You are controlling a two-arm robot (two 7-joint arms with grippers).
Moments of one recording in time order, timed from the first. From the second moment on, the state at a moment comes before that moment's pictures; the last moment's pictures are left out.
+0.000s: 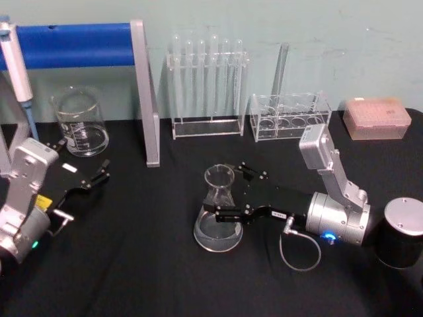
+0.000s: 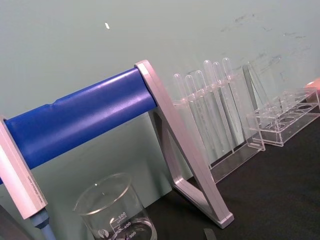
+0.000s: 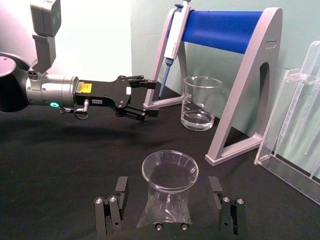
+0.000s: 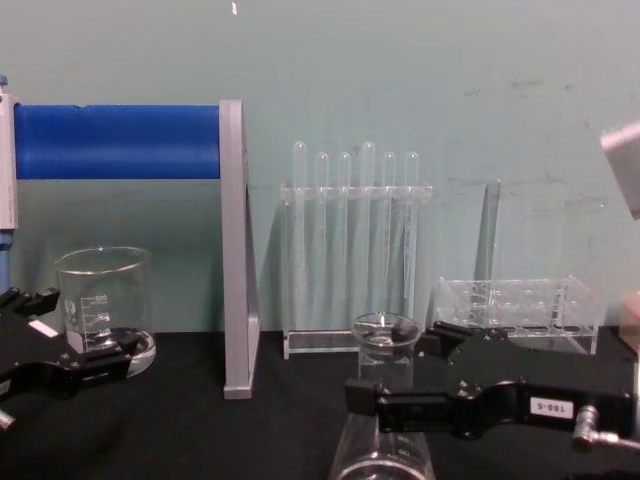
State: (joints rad) left arm -0.20 0.60 0.45 -1.41 -0.25 -0.12 0.03; right arm 0.40 0.45 -0.57 -1.30 0.45 -0.08 0.72
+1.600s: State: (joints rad) left arm -0.20 0.60 0.45 -1.41 -0.25 -0.12 0.03; right arm 0.39 0.45 -0.57 -1.30 0.45 -0.08 0.72
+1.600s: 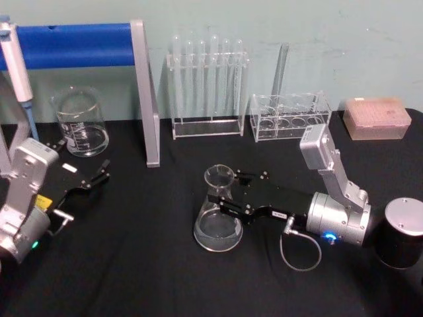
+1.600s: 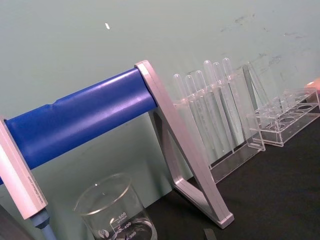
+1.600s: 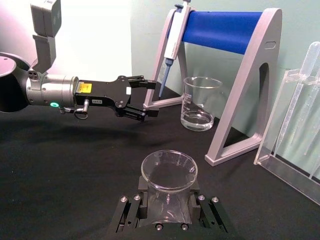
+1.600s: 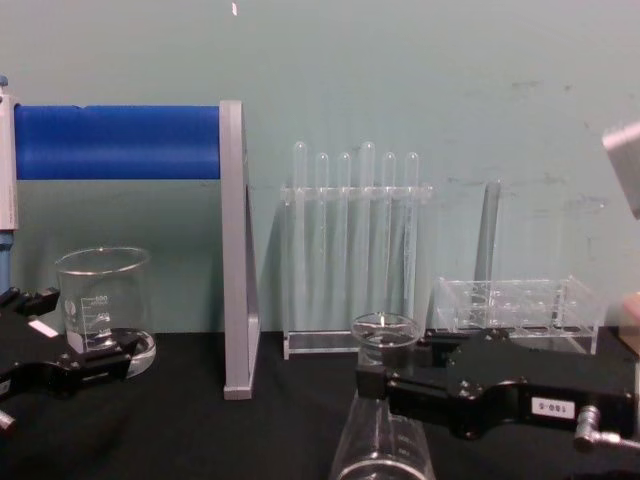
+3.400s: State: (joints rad) left arm -0.20 0.60 0.45 -1.41 -0.25 -0.12 0.03; right arm 0.26 0.51 -0.43 -1.59 0.50 -0.10 0.52
